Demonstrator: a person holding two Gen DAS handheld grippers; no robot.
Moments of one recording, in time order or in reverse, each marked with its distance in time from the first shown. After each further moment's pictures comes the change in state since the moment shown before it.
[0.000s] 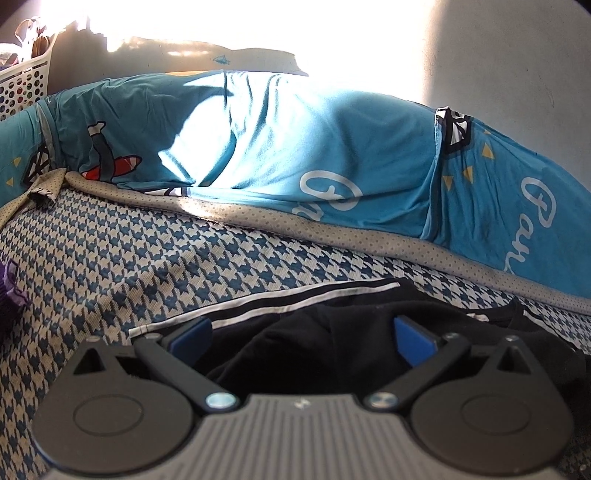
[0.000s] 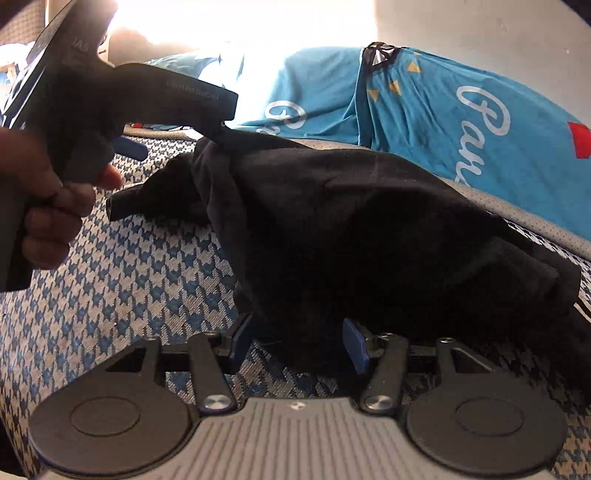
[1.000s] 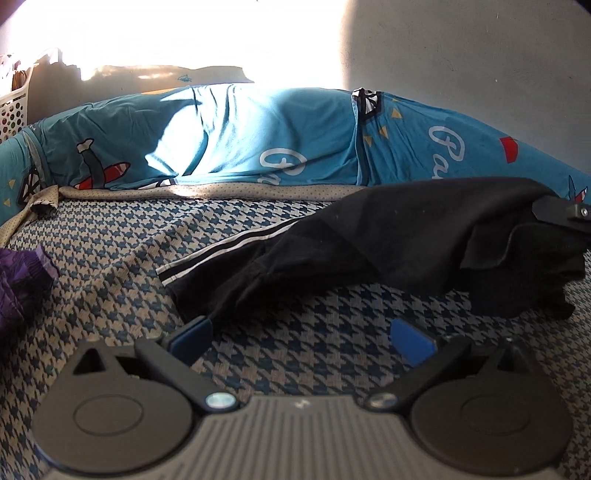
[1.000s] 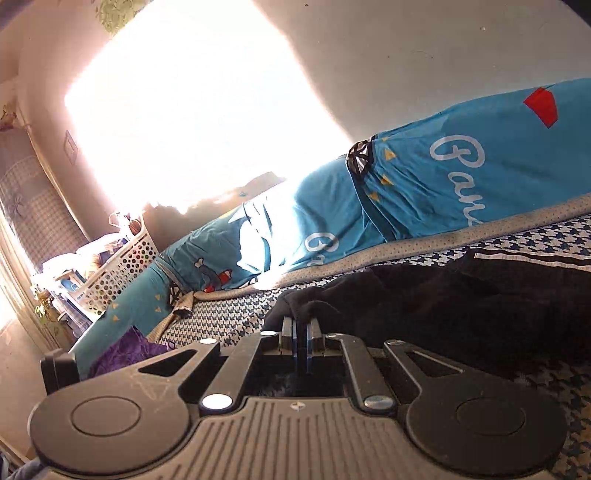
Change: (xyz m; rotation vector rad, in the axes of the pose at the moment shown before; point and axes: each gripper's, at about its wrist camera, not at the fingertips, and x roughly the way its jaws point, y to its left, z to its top) left arm -0.109 0.021 -0.094 0.182 -0.016 -0.148; right arm -0.102 -0.053 0.035 0.496 -0.319 0.344
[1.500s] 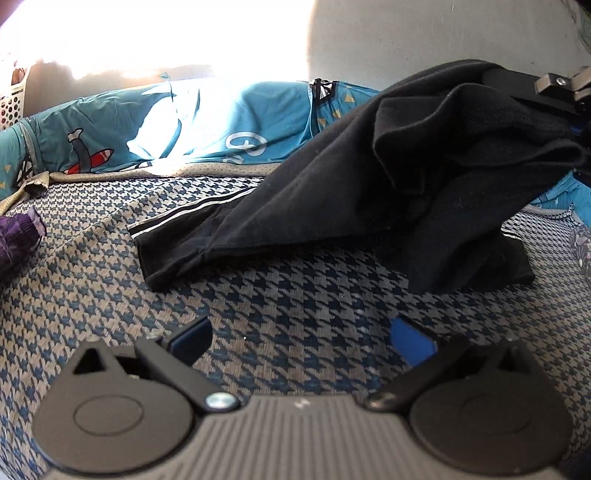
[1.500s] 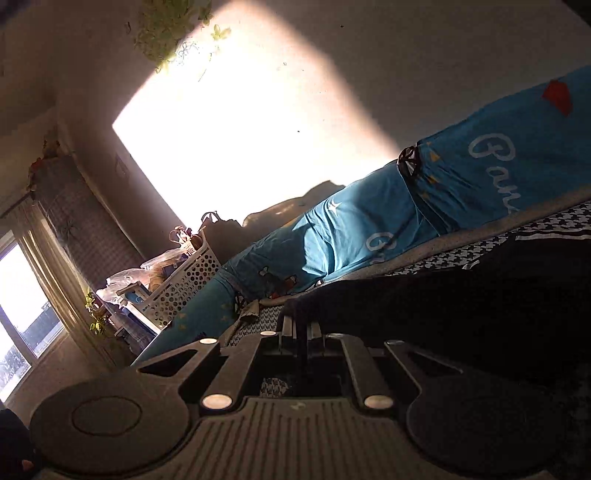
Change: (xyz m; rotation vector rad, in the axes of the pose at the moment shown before) left arm -0.031 -0.042 -0.055 0.010 -0.029 -0.025; right arm -0.053 0.029 -0.023 0.036 -0.030 0.184
